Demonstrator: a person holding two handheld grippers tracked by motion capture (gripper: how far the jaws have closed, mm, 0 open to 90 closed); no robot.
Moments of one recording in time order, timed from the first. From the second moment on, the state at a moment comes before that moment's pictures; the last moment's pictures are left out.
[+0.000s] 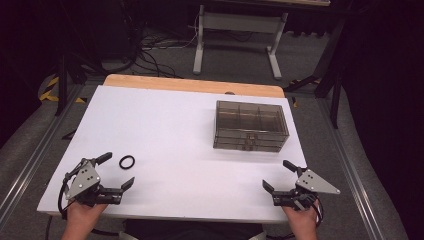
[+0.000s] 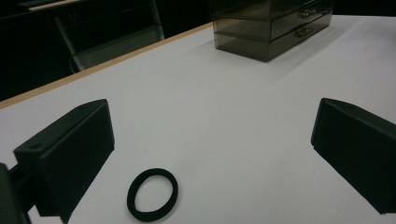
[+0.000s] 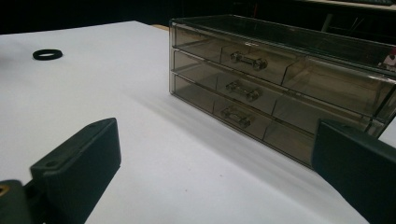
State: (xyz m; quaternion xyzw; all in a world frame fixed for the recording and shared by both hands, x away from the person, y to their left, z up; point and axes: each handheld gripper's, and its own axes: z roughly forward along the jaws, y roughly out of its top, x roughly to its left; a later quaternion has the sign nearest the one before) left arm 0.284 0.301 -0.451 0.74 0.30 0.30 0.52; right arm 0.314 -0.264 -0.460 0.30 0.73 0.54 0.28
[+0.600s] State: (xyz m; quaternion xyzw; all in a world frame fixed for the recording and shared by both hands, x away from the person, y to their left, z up) left arm 0.281 0.306 -0.449 0.73 0.31 0.31 0.53; right arm 0.313 -0.259 -0.460 0.29 0.74 0.53 0.29
